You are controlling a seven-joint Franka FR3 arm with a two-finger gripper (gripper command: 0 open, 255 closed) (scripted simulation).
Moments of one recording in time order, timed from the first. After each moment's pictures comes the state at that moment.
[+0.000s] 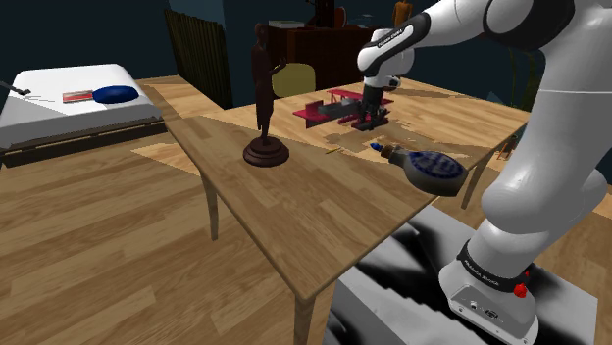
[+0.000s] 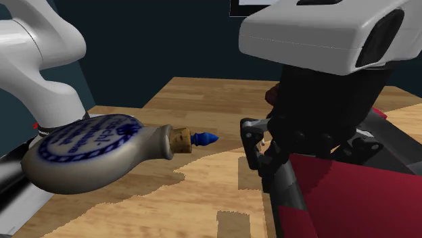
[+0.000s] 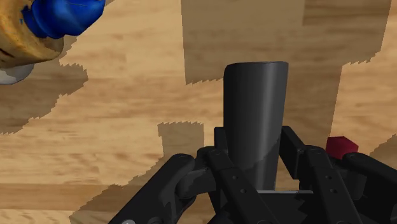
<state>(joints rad) -0.34 0.24 -0.06 -1.92 0.01 2.14 1.22</state>
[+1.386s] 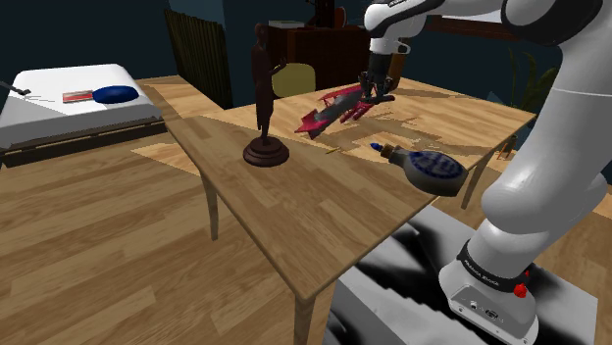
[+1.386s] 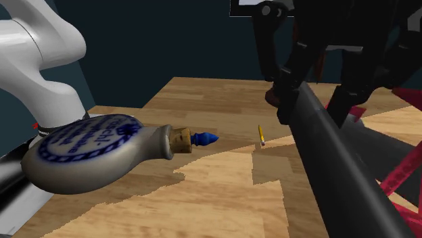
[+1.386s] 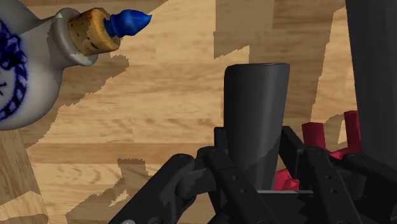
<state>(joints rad) -0.34 0.16 -0.06 -1.75 0.00 1.89 1.22</state>
